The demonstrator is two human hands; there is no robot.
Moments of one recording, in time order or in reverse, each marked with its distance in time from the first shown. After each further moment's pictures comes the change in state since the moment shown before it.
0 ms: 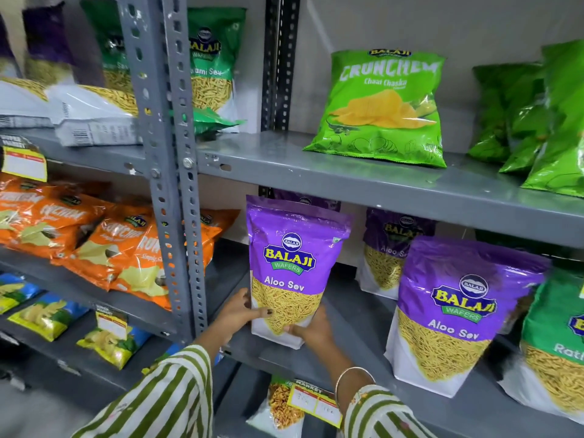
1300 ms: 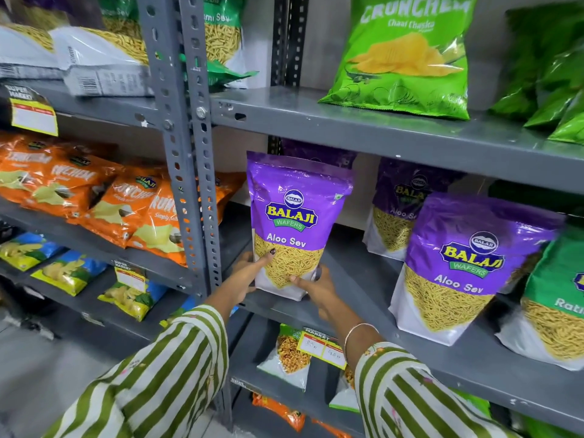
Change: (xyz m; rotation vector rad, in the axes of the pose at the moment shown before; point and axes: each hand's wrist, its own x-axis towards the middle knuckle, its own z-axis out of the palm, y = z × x) left_hand -0.009 -0.008 0.002 -0.215 0.093 -0.211; right_hand -0.012 0.000 0.011 0.201 -0.022 0.166
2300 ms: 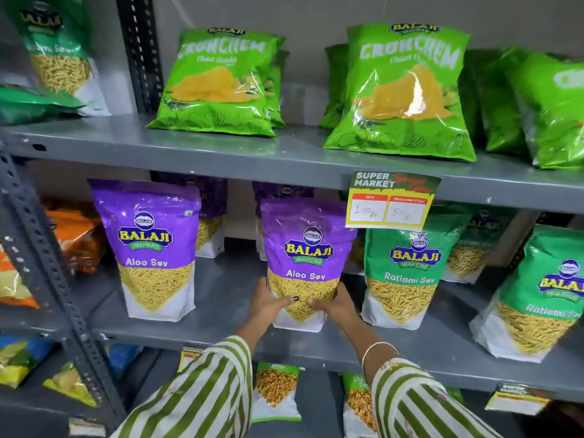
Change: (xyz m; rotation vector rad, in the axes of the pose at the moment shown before) left_hand -0.057 -0.040 0.267 0.256 -0.094 0.265; right_hand -0.026 0.022 -0.282 -0.021 0.251 -0.084
